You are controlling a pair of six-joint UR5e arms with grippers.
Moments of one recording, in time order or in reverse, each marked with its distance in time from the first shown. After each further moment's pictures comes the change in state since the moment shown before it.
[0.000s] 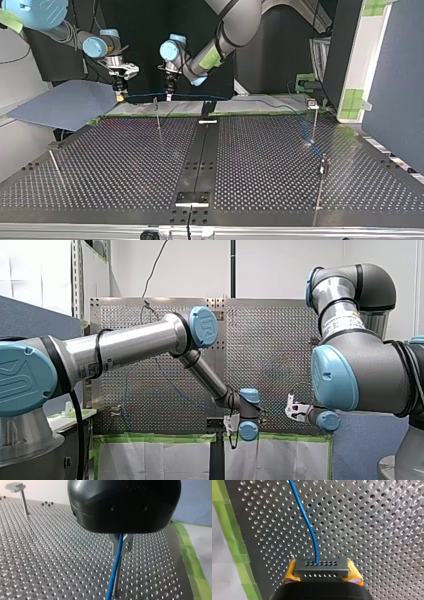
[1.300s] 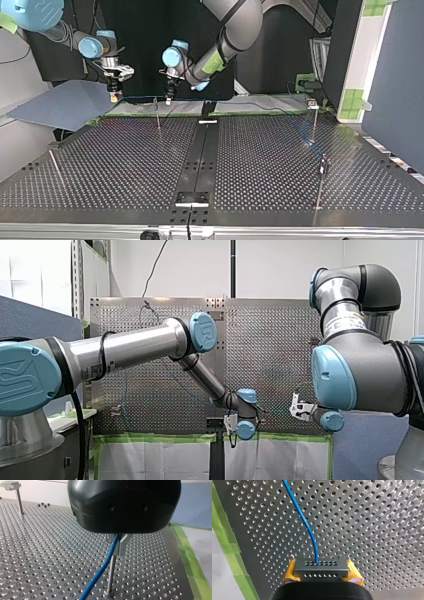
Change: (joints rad) left arm 0.029 -0.032 0.054 -0.029 0.087 -0.003; right arm -0.032 0.006 -0.013 -0.014 0.005 0.018
